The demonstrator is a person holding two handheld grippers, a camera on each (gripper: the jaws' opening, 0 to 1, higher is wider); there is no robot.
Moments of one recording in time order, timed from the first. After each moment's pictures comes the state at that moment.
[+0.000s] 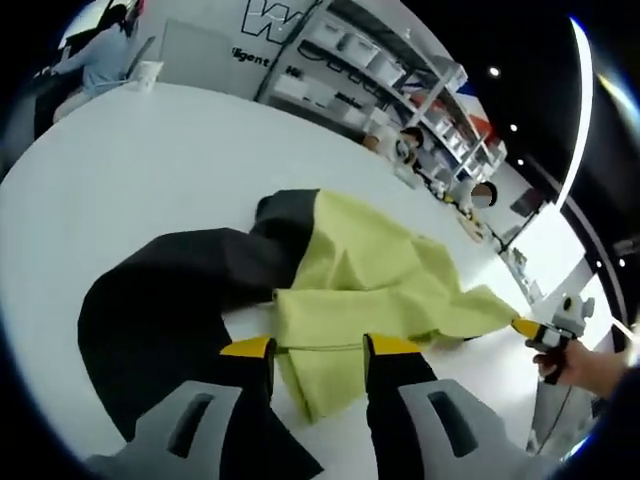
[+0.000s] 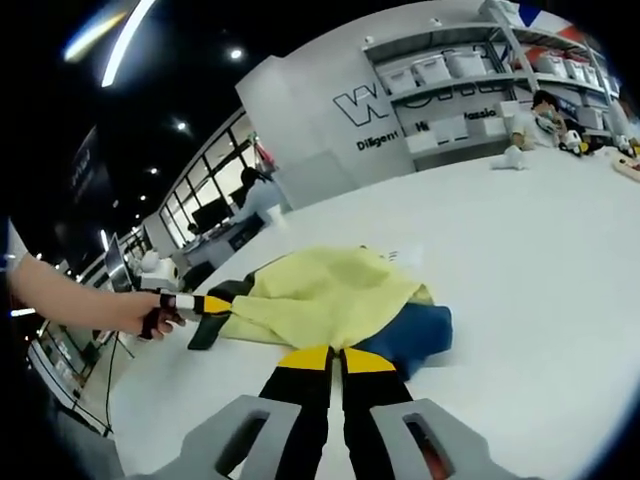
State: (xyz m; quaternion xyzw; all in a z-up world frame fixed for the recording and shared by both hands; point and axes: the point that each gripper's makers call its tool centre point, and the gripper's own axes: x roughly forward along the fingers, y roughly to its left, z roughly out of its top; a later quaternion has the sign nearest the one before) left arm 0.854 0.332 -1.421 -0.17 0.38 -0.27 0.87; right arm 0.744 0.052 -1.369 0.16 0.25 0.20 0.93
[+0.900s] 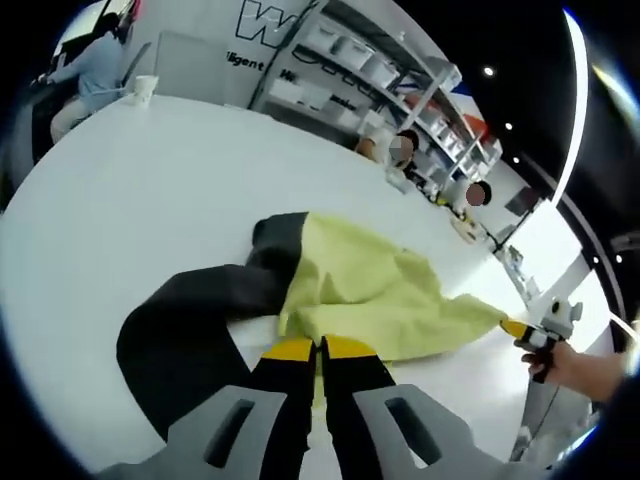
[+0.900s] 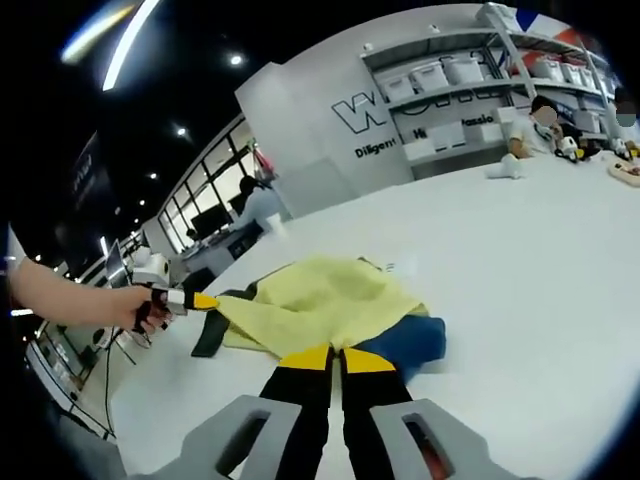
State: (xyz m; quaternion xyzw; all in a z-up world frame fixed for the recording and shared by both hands) left arm 0.829 0.340 -1.362 -0.16 0.37 -0.29 0.87; right arm 0.737 0.045 -1.346 0.17 0.23 0.19 0.94
